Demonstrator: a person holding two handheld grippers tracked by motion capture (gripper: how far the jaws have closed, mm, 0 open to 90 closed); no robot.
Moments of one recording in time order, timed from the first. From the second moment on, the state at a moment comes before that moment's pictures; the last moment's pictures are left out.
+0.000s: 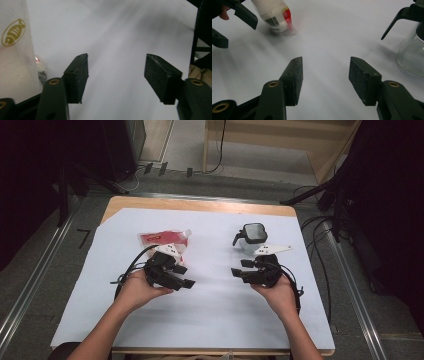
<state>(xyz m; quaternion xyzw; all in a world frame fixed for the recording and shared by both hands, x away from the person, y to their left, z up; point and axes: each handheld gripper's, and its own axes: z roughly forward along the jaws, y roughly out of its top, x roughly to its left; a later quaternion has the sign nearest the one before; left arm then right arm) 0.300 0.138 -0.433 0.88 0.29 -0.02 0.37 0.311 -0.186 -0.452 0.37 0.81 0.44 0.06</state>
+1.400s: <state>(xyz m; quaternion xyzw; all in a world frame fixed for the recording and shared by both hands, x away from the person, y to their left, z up) 0.294 0.142 -0.423 0.88 0.26 -0.02 0.39 0.316 -0.196 -0.453 0.39 0.81 0.43 0.08</state>
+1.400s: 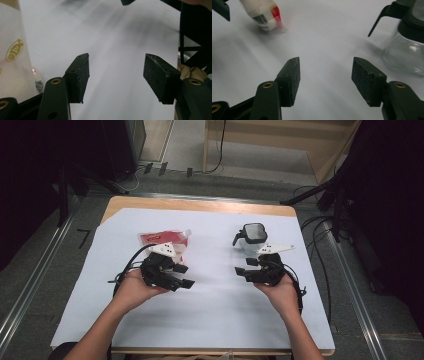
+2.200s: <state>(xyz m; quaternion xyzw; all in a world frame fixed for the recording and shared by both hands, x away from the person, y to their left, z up) 0.290 0.139 -0.421 0.89 0.25 -0.02 0.38 0.347 -0.231 -0.468 0.46 0.77 0.42 0.13</state>
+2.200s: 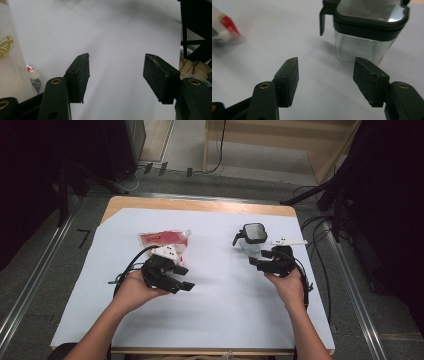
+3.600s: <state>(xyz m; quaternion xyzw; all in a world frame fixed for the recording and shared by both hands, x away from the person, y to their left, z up) 0.285 0.145 -0.425 0.89 0.26 -0.03 0.38 0.414 -0.196 -0.514 0.55 0.69 0.41 0.22</state>
